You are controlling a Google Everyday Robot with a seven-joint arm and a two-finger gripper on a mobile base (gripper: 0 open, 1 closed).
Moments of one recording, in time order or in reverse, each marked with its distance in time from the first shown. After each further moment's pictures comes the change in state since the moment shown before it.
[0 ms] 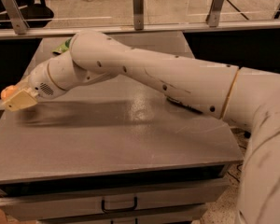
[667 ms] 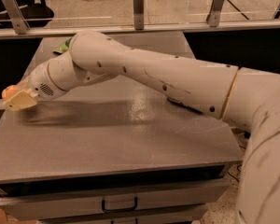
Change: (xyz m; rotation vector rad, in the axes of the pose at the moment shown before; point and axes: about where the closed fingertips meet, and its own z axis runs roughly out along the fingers) arm 0.001 0.000 0.000 -0.001 0.002 0.001
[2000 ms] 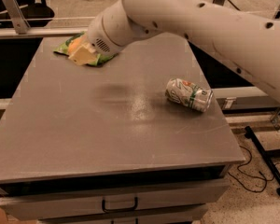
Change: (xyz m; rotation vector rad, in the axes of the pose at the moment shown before) arm -0.004 -0.086 -0.185 0.414 0.212 -0.101
